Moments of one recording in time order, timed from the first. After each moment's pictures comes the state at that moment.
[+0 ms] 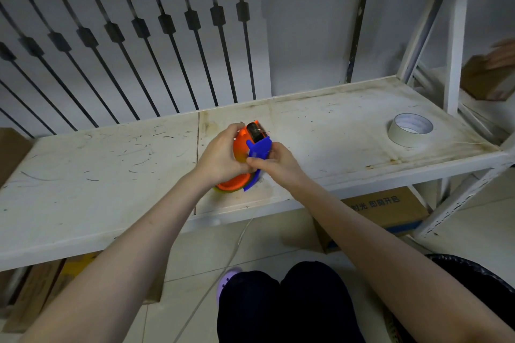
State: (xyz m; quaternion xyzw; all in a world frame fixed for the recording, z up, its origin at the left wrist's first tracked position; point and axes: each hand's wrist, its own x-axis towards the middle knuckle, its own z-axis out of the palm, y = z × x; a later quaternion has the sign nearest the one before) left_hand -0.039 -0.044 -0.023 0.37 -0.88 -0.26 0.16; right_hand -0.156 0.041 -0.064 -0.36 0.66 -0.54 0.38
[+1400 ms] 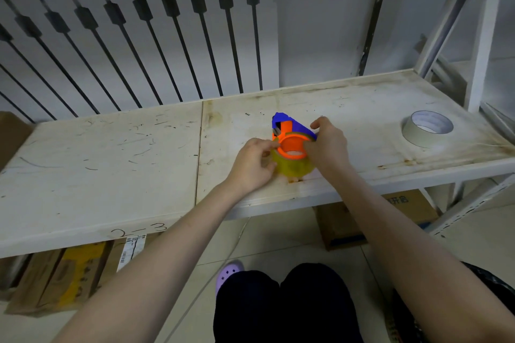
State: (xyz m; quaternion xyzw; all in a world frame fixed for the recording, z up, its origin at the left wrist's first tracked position) left_hand -0.074 -0.028 -0.071 0.33 -0.88 -0.29 0.19; right_hand -0.221 0.042 -0.063 -0.34 0.85 -0.39 0.13
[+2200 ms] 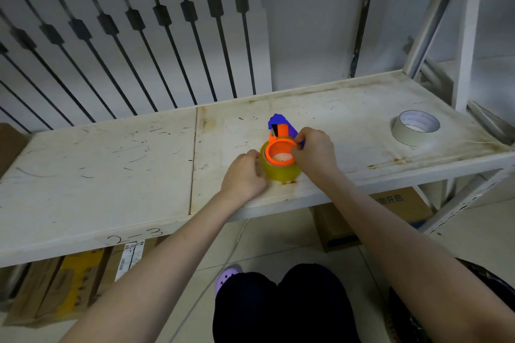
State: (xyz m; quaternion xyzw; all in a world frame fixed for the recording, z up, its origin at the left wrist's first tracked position) left_hand -0.075 -0.018 -0.075 0.44 -0.85 -0.26 0.11; right_hand -0.223 0.041 -0.077 -0.39 0.83 -0.38 0.09
